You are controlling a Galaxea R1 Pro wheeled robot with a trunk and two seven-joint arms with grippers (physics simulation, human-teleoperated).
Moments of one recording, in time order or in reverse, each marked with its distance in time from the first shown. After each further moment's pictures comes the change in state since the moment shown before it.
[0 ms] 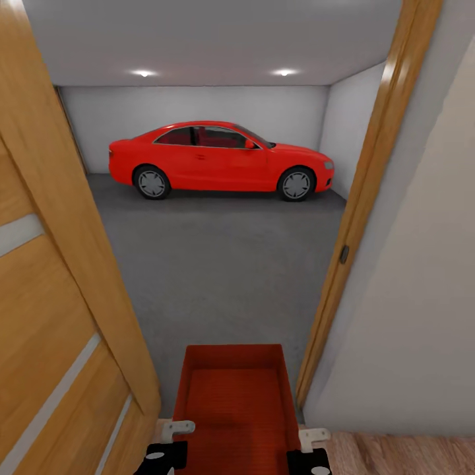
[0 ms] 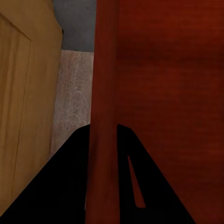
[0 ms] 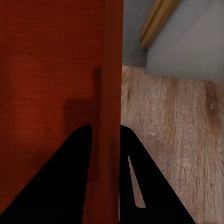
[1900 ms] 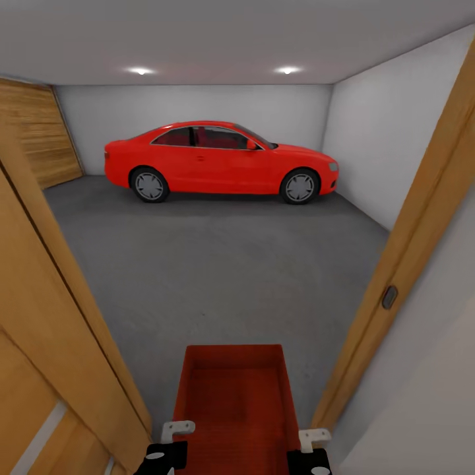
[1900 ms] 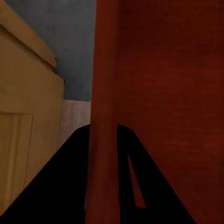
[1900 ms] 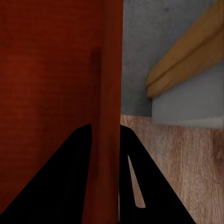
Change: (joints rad) left arm 0.000 0.000 0.000 0.001 -0.001 0.000 0.000; right arm 0.000 0.000 0.003 0.000 -0.004 0.000 -0.001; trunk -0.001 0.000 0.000
